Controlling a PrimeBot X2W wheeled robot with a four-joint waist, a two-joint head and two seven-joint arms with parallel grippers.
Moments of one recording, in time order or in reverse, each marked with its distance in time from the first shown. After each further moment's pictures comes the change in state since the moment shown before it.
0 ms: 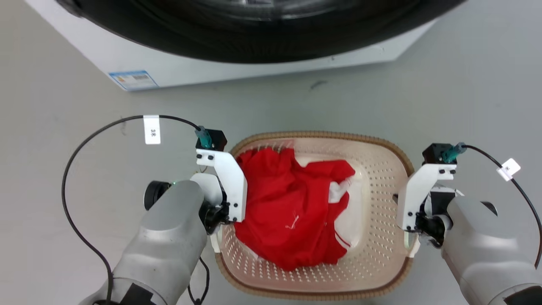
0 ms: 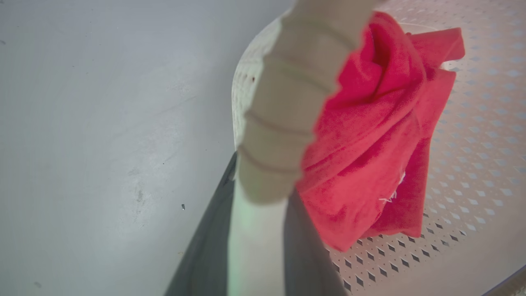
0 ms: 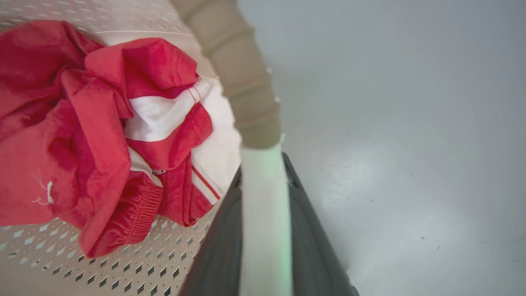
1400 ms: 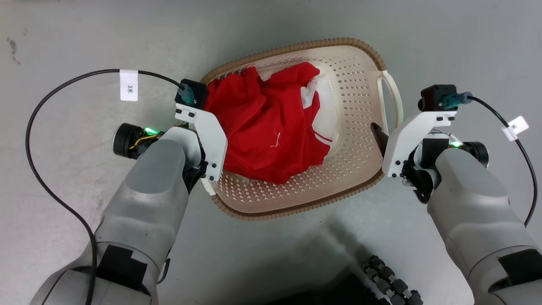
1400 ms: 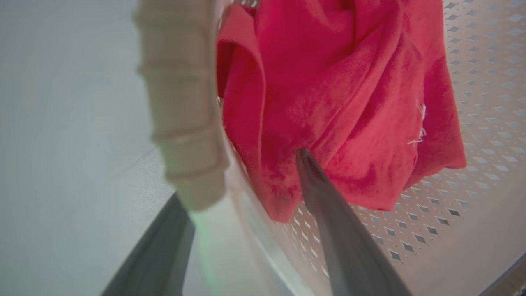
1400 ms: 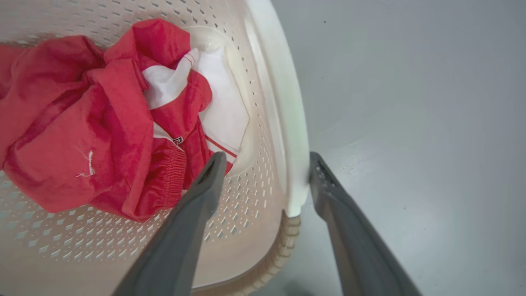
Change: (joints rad) left arm -0.156 0.006 0.207 0.120 0.393 -0.008 -0.182; right arm -0.151 0.069 -0.190 0.003 -0.204 0.000 -0.201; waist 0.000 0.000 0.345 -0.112
